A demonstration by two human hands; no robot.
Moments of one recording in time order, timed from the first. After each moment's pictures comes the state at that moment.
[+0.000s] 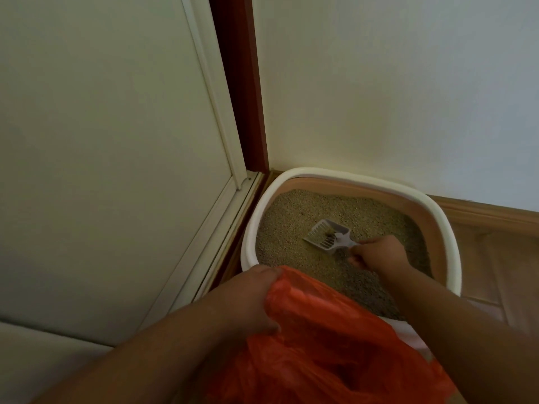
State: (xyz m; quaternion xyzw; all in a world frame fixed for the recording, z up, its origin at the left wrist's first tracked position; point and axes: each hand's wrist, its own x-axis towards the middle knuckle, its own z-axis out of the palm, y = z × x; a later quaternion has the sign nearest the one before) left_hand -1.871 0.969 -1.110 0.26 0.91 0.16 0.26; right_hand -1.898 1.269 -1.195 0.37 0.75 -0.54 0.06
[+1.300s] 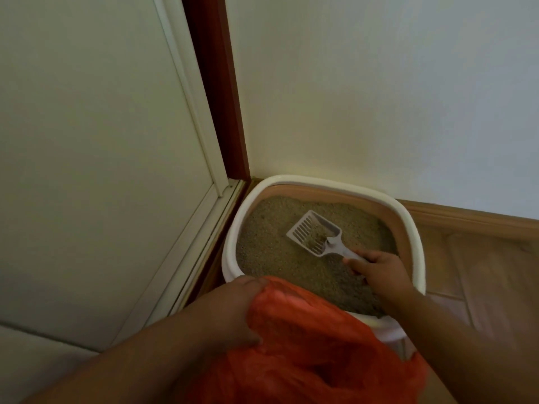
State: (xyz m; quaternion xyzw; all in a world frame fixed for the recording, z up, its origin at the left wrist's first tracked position) left_hand -1.852 0.975 -1.103 0.29 0.91 0.16 0.26; right_hand -1.826 1.289 -1.174 0.29 0.75 -0.60 0.01
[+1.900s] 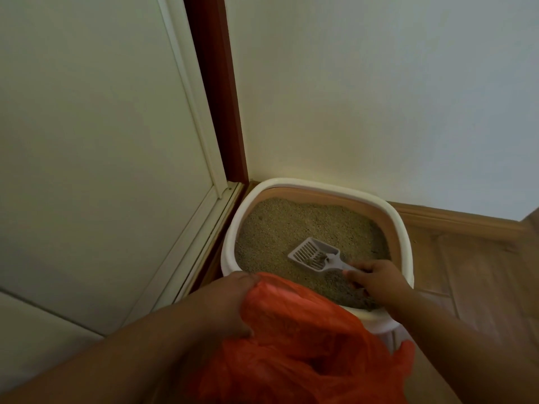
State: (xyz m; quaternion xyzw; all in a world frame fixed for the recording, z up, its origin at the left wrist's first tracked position) left_hand -1.847 0.971 -1.095 0.28 0.92 0.11 0.26; right_hand -1.800 1.297 -1.162 0.26 0.80 -0.53 0.07
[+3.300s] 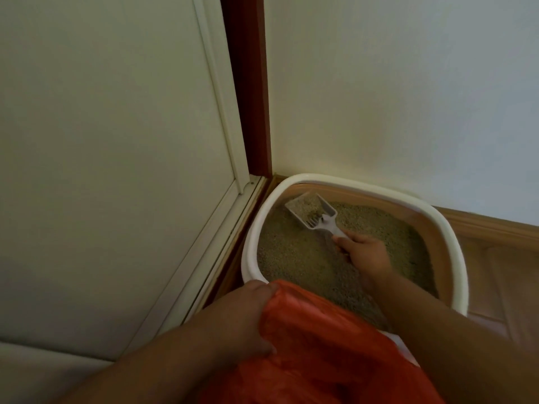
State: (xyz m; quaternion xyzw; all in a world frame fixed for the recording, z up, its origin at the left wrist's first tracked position) left_hand -1.866 0.954 -1.112 0.25 0.91 0.20 0.27; right_hand -1.920 1.241 -1.201 0.32 0.67 -0.67 0.00
